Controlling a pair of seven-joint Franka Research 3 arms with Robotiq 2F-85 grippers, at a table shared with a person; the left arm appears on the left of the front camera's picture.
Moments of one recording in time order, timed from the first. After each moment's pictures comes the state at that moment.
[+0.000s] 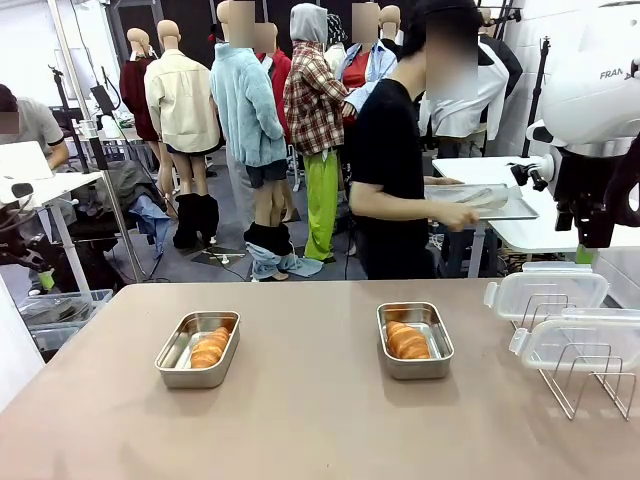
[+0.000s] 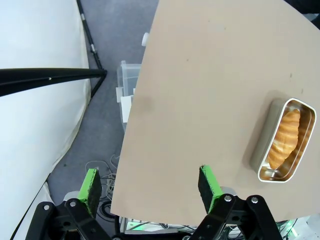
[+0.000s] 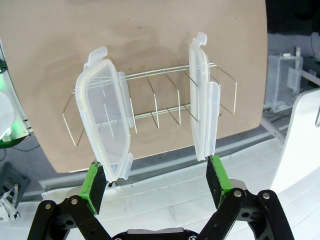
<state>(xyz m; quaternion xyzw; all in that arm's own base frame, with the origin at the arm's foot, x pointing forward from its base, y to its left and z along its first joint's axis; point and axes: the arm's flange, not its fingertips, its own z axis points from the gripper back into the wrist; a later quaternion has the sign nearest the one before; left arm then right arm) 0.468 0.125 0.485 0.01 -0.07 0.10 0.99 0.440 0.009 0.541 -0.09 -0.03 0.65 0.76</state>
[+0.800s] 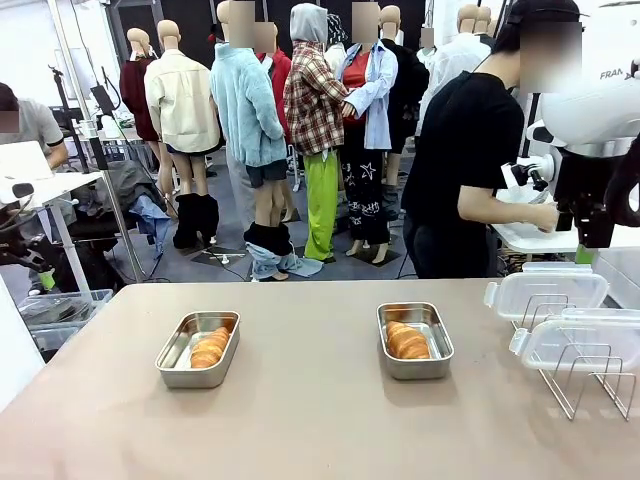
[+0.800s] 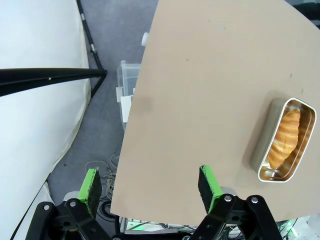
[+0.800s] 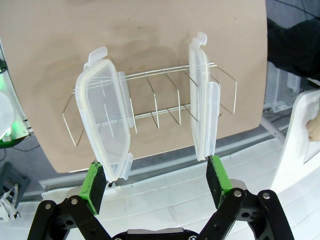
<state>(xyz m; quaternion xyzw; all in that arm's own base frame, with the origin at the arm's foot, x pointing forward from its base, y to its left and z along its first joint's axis) 0.468 0.124 0.485 0.01 -0.07 0.10 0.99 0.440 0.009 0.541 -0.09 -0.03 0.65 0.76</state>
